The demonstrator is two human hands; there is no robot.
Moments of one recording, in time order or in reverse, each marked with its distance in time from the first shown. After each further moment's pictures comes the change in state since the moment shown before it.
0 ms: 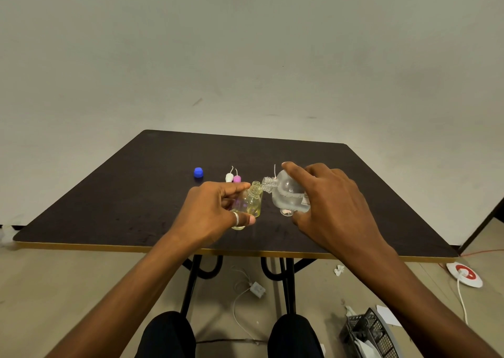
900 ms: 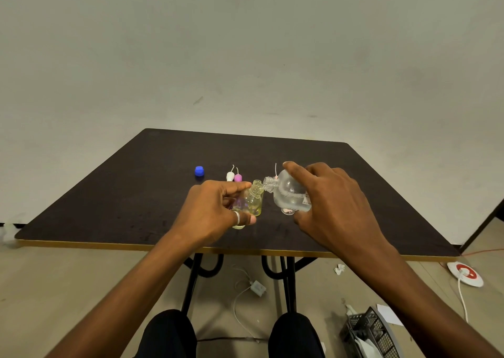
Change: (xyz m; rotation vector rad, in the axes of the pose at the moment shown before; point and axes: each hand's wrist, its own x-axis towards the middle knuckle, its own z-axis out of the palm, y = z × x) left_hand 0.000 -0.001 0.000 0.060 0.005 0.022; right_hand 0.000 -0.001 0.000 -0.005 -0.019 -0.003
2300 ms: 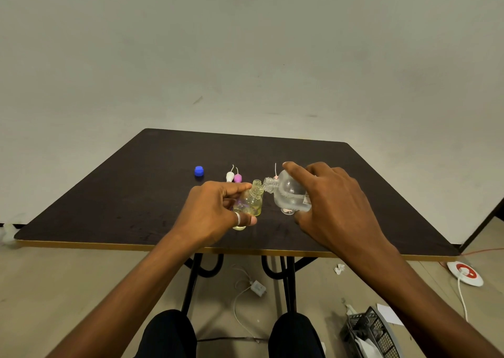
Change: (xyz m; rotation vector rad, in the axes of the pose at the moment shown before) left_hand 0.001 -0.002 0.003 -0.042 -0.001 -0.014; right_hand 0.000 0.002 0.002 -0.026 0.016 -0.005
